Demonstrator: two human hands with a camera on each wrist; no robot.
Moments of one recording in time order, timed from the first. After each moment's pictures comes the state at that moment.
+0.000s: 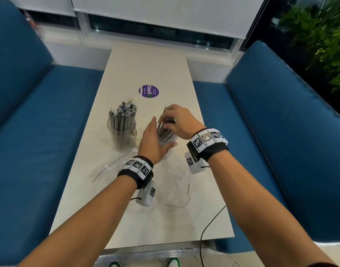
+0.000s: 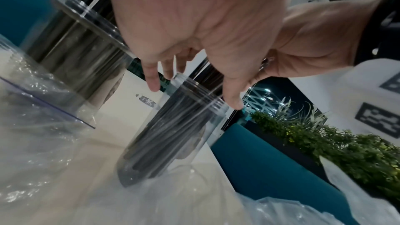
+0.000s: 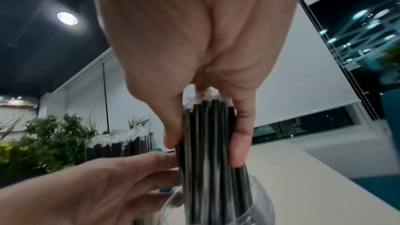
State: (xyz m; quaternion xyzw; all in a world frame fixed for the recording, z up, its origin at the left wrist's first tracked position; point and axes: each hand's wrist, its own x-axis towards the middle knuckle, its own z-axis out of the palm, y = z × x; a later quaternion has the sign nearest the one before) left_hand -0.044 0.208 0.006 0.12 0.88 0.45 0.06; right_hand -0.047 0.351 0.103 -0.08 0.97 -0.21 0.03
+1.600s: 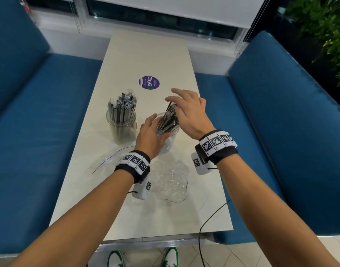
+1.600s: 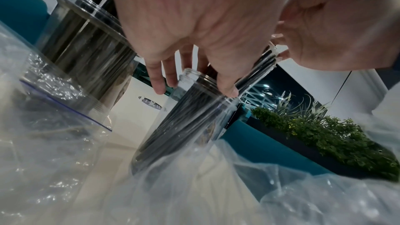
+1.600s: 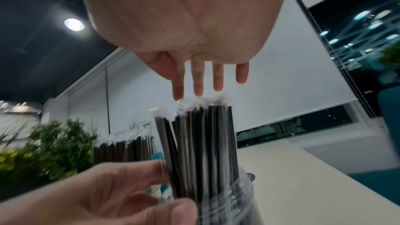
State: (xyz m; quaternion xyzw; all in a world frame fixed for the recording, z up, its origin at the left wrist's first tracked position) left_hand -0.048 0.200 -0.007 0.16 0.90 0.42 0.02; right_hand -0.028 0.364 0.093 -0.07 0.97 -0.21 -0.13
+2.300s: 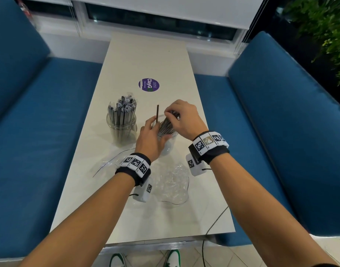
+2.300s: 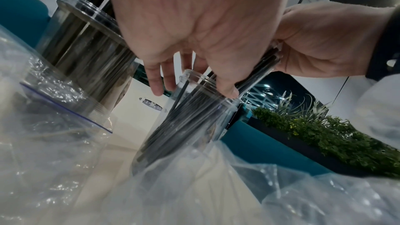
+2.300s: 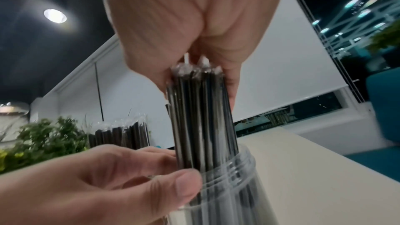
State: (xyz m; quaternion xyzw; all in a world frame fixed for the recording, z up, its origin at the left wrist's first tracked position) left_hand -0.050 0.199 -0.008 0.17 0.91 0.37 0.04; right_hand -0.042 0.354 0.080 -0.05 0.95 -0.26 -0.13
